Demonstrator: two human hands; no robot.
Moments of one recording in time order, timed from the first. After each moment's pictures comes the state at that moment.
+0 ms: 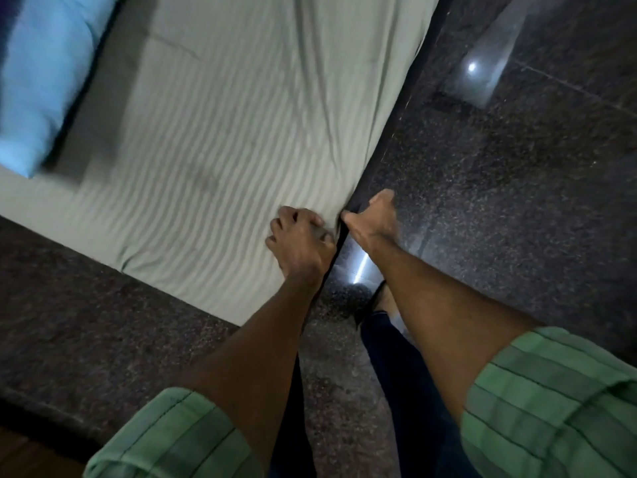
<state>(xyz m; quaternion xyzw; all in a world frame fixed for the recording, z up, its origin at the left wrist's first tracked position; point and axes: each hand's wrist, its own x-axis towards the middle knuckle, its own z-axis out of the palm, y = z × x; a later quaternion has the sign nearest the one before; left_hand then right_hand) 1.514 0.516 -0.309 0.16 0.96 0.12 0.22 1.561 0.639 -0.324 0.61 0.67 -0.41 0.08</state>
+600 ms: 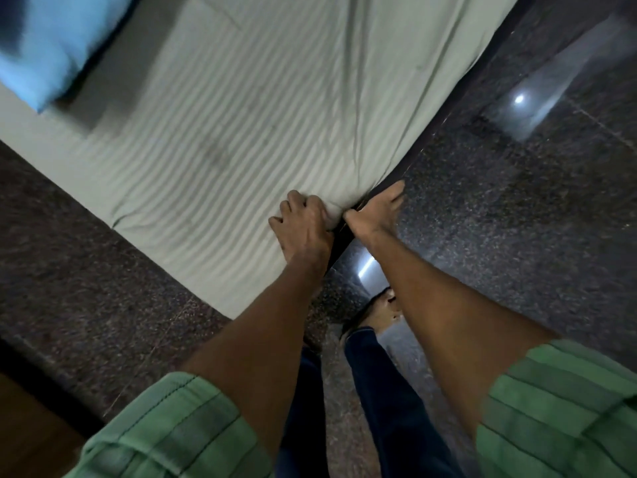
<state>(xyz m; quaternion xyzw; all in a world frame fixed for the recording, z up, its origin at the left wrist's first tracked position) 1.504 0.542 -0.332 0.13 0.97 0.04 0.20 1.537 0.659 -0.366 0.55 0.70 -0.44 0.12</state>
